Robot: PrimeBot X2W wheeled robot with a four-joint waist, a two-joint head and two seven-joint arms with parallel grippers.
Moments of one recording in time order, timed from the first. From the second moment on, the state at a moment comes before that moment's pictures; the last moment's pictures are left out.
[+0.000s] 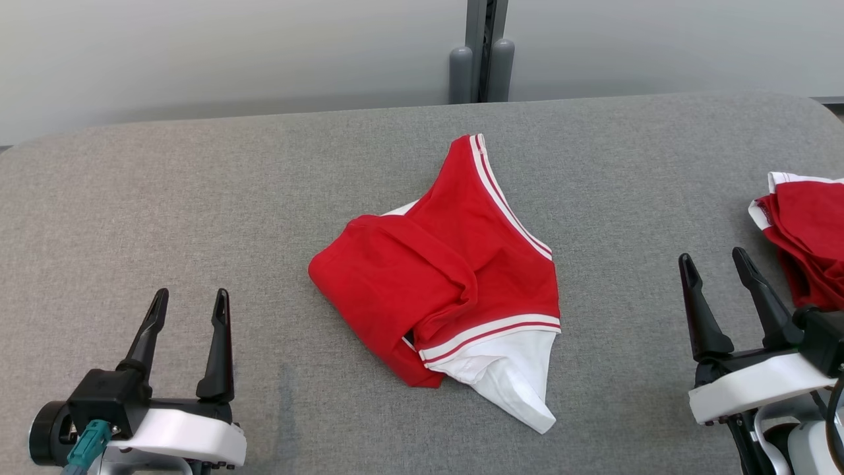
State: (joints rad) left arm 0.01 0.33 -0.24 -0.08 -0.40 0.24 -0.16; right arm -0.11 -0.14 0.02 0.07 0.27 0.13 -0.11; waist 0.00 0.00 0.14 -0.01
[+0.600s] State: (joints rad) left arm -0.03 0.32 -0.26 -0.07 -0.41 0.23 -0.17; right arm -0.11 -0.15 0.25 0.11 0.32 0.13 -0.03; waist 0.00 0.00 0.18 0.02
